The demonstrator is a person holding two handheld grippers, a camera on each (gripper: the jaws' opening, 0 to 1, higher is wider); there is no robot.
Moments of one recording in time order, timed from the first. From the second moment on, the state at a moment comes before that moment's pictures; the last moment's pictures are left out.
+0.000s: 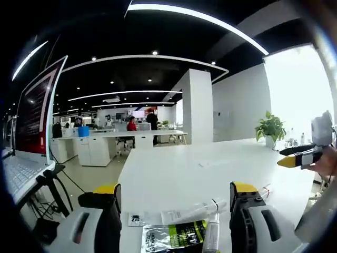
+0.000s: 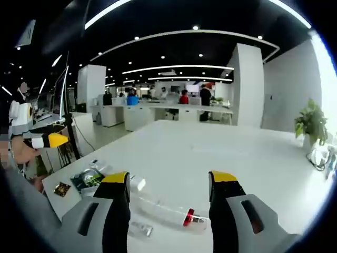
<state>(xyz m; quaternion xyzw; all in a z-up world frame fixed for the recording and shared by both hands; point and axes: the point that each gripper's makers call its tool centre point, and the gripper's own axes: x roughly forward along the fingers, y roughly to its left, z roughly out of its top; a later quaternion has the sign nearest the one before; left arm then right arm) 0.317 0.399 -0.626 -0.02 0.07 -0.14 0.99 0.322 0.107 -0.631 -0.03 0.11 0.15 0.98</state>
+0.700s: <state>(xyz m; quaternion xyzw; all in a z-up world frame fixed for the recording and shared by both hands) 0.315 0.386 -0.647 0.00 0.12 -0.16 0.98 0.319 0.117 -0.650 -0.08 0.15 0.16 0.97</state>
